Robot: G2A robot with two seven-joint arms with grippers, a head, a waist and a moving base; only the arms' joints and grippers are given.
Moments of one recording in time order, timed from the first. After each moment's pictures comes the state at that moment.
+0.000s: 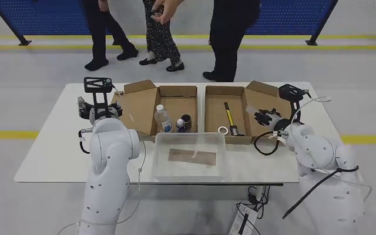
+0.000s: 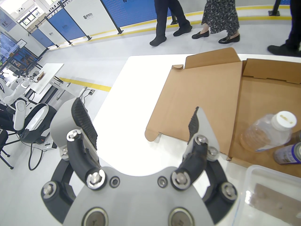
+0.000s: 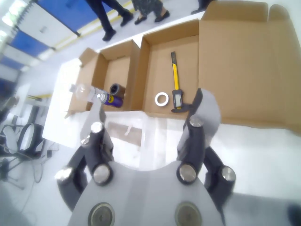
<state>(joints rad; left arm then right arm) 1.20 -1.45 -1.39 -1.97 2.14 0.25 -1.20 -1.27 -1.25 1.54 -2.01 -0.82 0.32 1.03</state>
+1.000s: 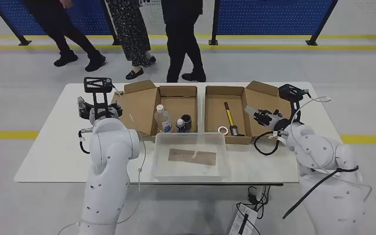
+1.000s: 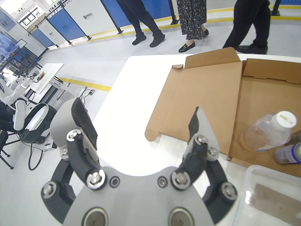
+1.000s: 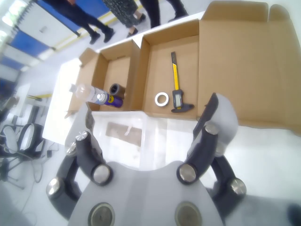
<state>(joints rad) 1.20 -1.45 -1.39 -1.97 2.14 0.25 -1.20 -1.27 -1.25 1.54 -2.01 -0.82 0.32 1.03</state>
